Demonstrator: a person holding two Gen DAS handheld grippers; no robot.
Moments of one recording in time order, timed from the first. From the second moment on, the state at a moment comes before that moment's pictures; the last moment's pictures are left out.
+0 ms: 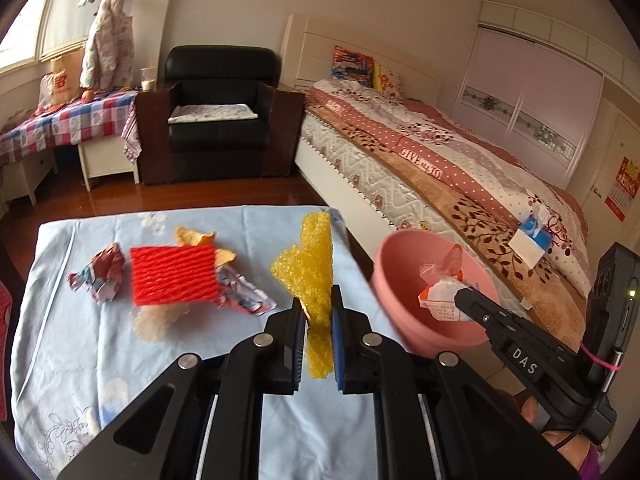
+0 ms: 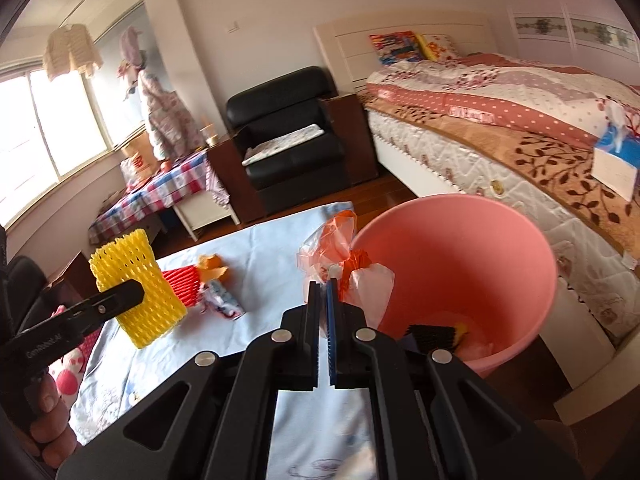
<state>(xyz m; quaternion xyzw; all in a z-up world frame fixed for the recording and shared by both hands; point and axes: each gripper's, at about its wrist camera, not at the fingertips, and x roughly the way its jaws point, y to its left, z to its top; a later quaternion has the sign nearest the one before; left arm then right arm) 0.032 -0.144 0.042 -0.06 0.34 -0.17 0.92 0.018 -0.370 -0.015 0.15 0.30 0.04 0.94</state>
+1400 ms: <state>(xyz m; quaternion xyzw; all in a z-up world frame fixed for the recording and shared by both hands) 0.090 -0.319 -0.017 0.03 0.38 -0.26 0.89 0.033 -0.473 -0.066 0.22 0.32 -0.06 0.92</state>
